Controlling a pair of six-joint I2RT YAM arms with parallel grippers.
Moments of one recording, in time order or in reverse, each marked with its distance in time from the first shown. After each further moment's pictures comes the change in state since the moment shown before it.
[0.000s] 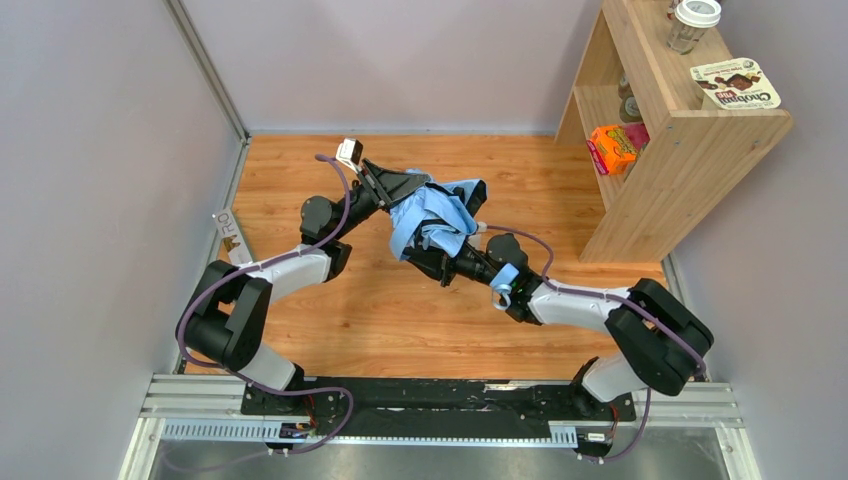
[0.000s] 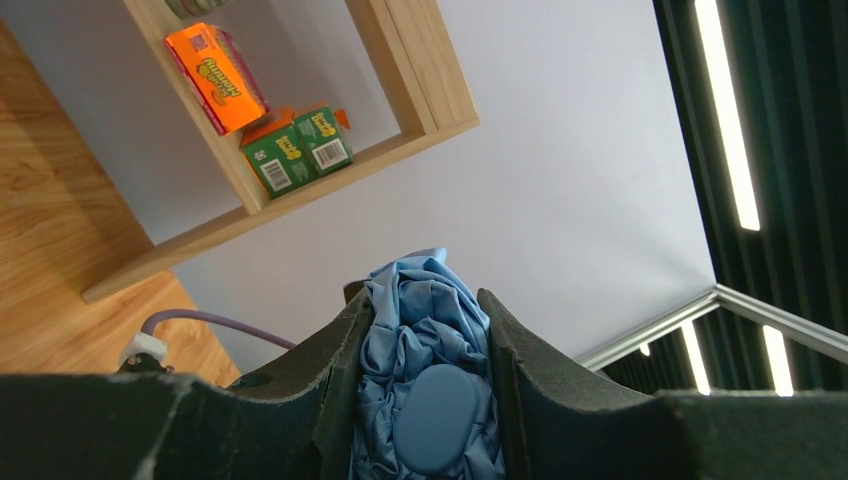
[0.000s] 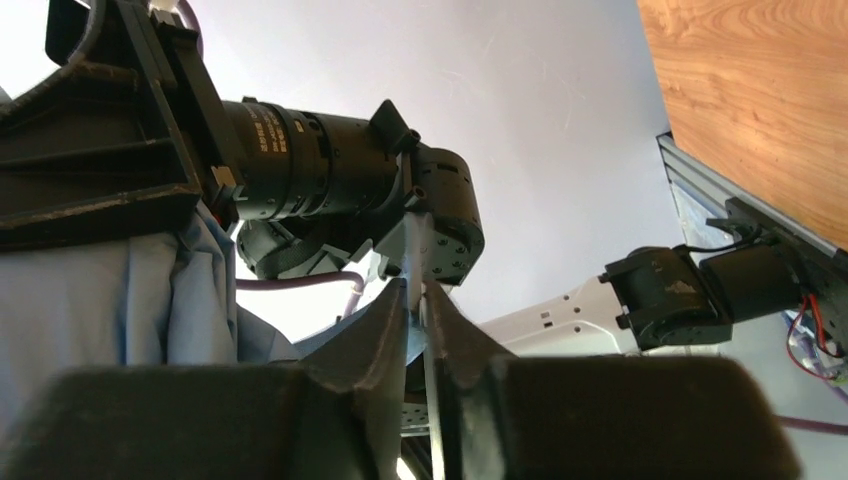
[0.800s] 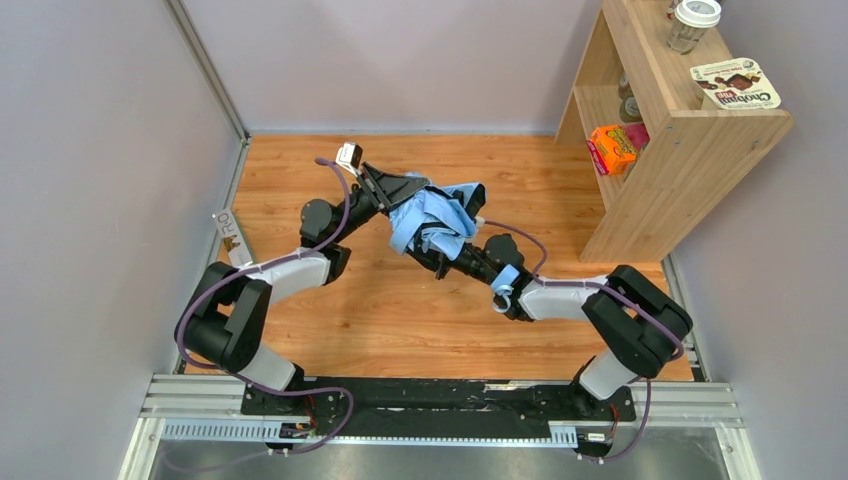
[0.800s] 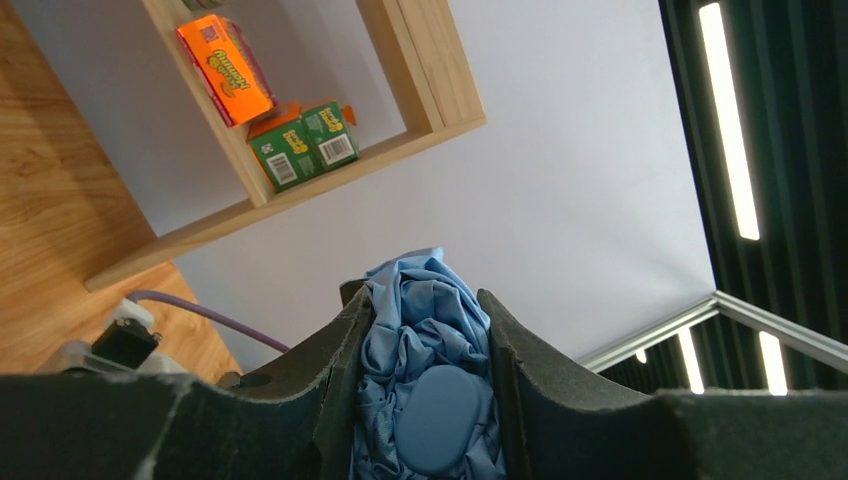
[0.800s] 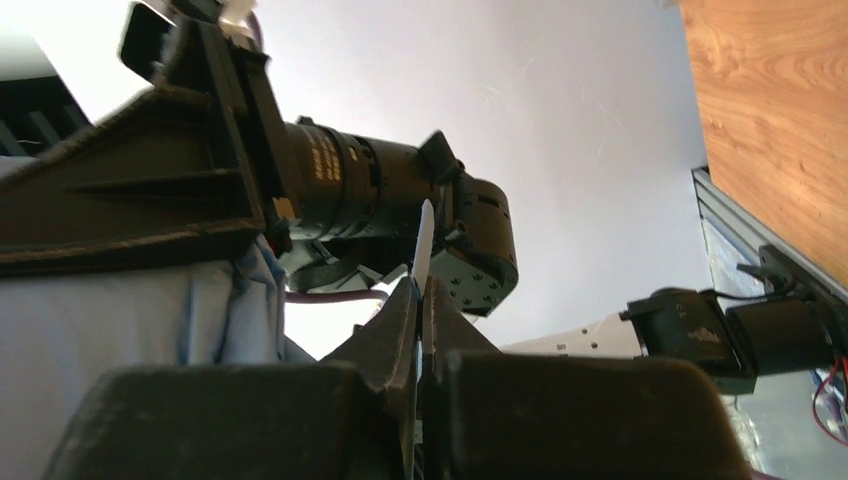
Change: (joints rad) left arm -0.002 -0.006 -0.024 -0.002 -0.002 0.000; right arm -0.008 0.101 0.016 0.162 0.042 0.003
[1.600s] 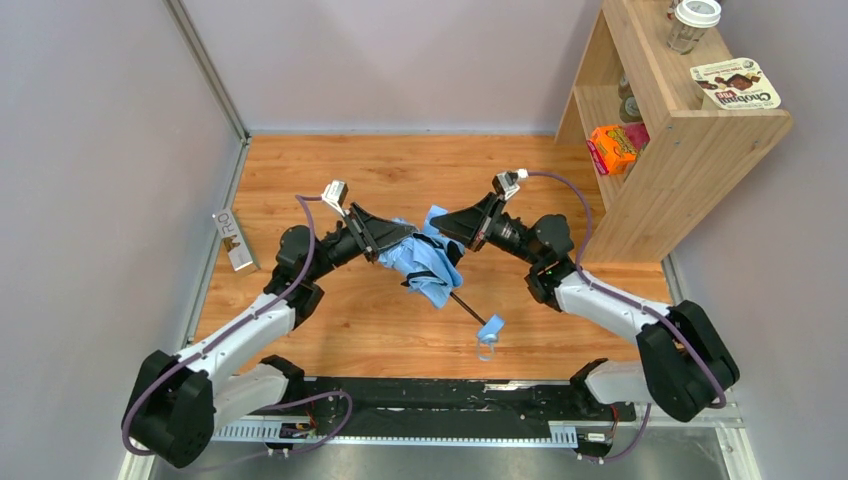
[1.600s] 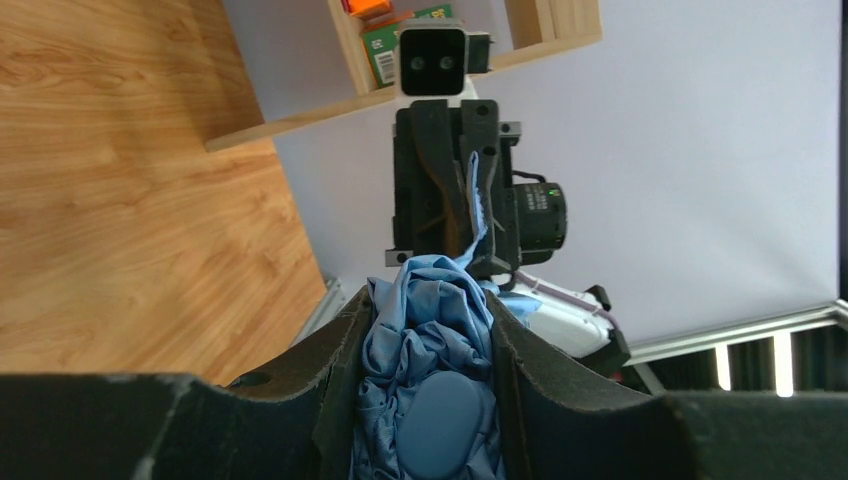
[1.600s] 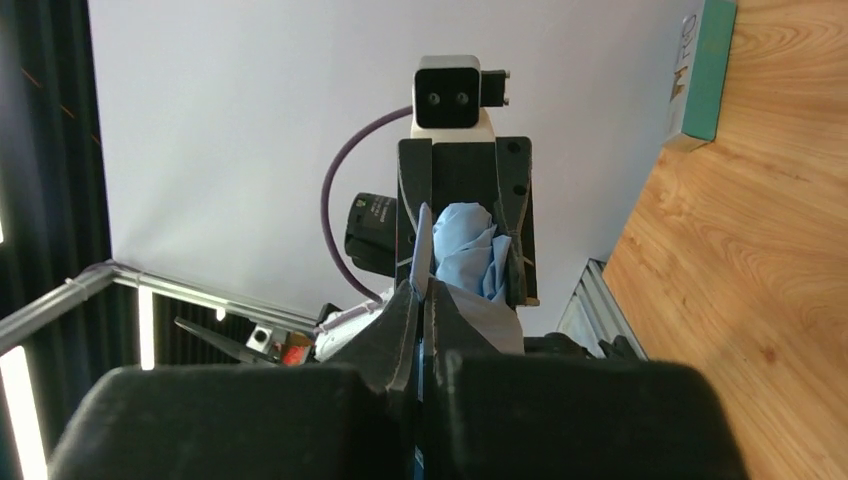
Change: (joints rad) left arm -0.019 -0.463 -0.240 -0.544 0.005 0.169; right arm -0.233 -0.232 0.013 0.018 -0.232 -0.458
